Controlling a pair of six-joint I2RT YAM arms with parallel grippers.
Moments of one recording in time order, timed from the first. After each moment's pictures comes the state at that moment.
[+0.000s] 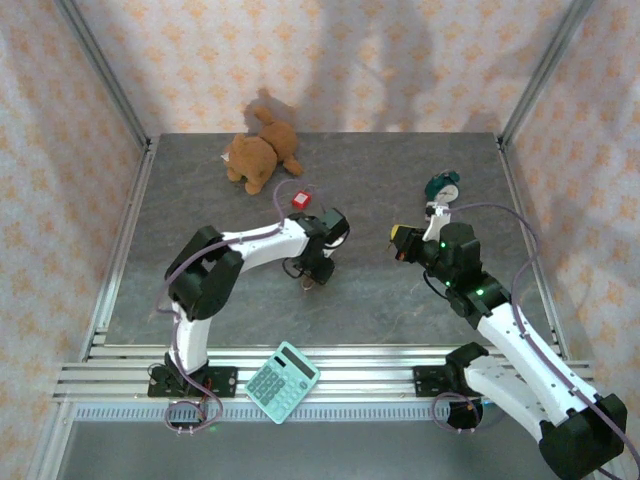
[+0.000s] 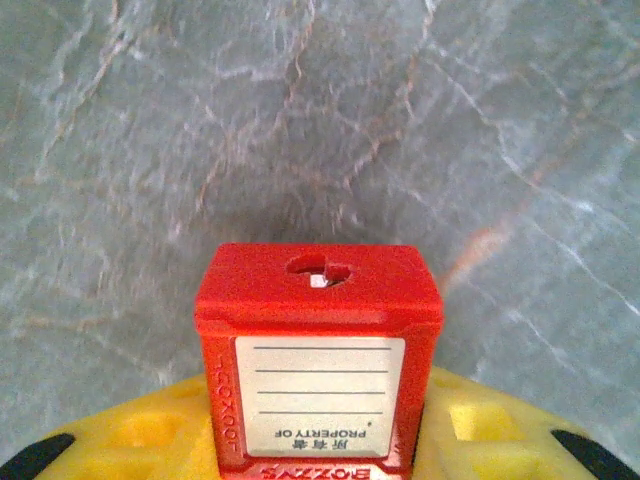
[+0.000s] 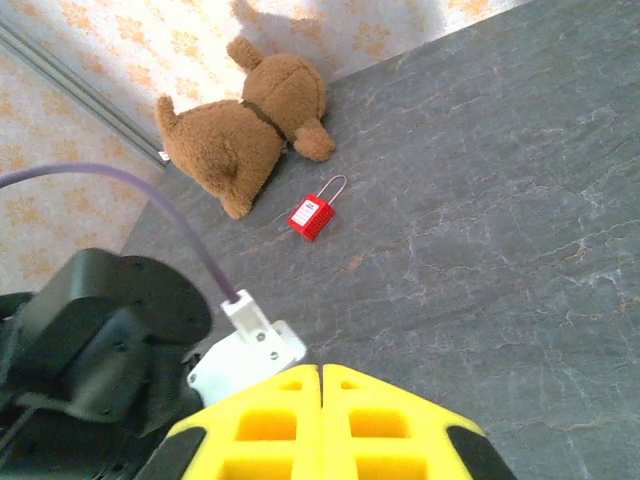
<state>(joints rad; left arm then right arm) -0.73 1.93 1.33 -0.80 -0.02 -0.22 0.41 0.79 0.61 -0.18 -0.13 0.56</state>
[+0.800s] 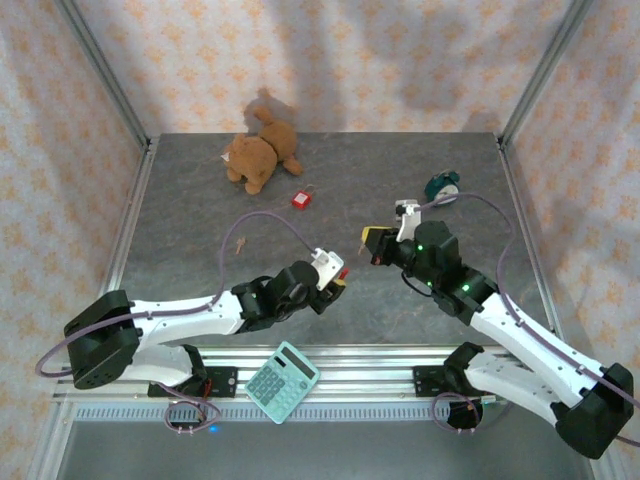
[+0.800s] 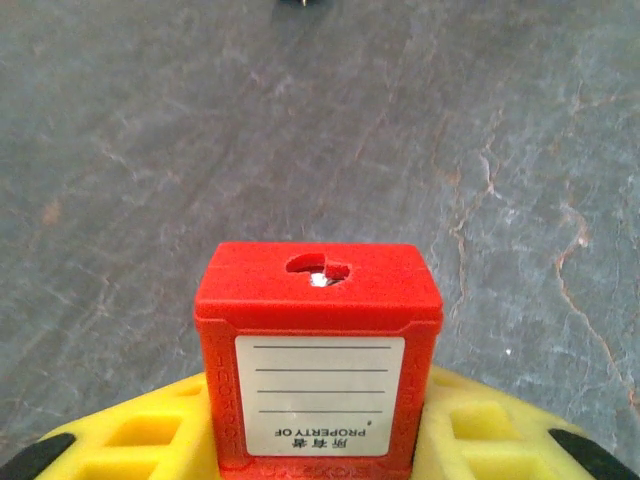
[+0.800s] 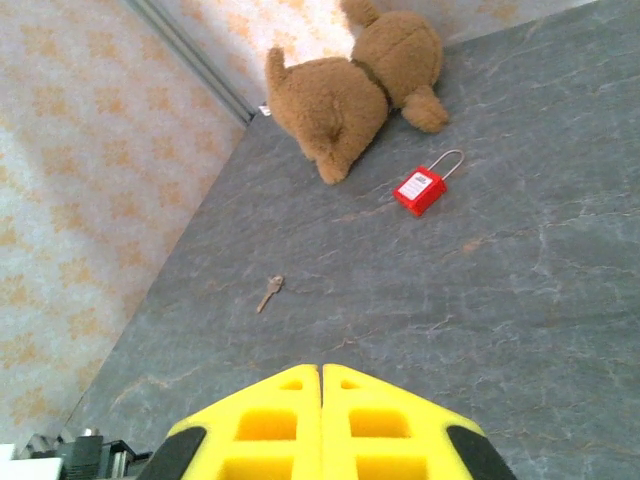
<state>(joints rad) -1.04 1.30 0.66 0.09 -0.26 -0.12 0.67 0.87 0.71 -0.16 -0.05 0.58</state>
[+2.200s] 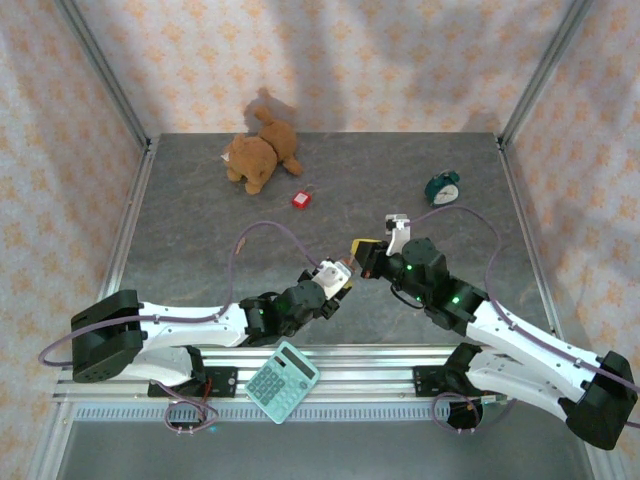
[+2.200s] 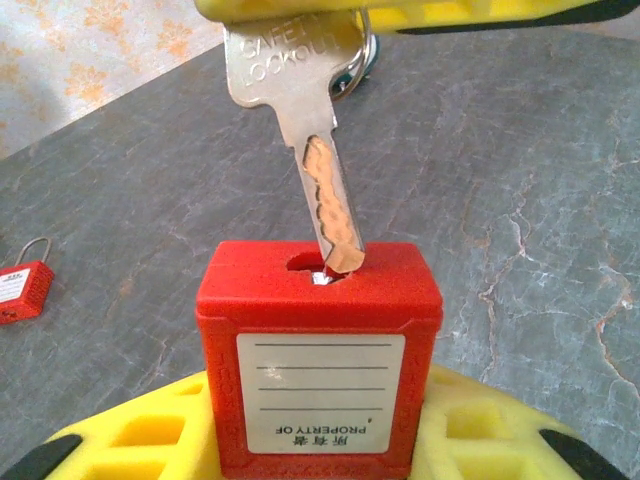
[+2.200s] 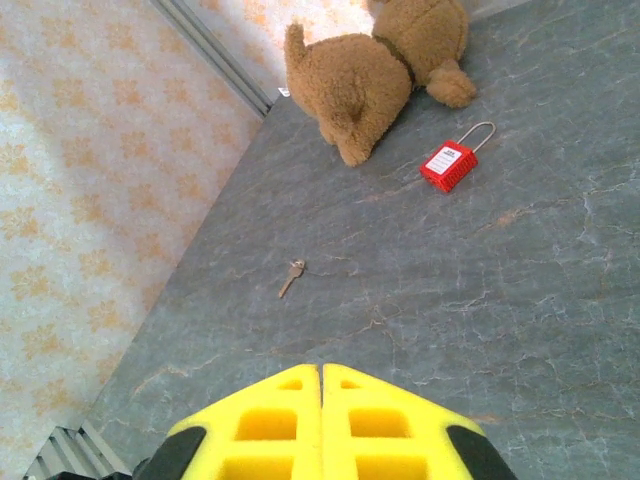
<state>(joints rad) -1.16 1.33 0.63 0.26 -0.52 -0.05 0.81 0.87 0.61 -0.04 0.06 0.67</state>
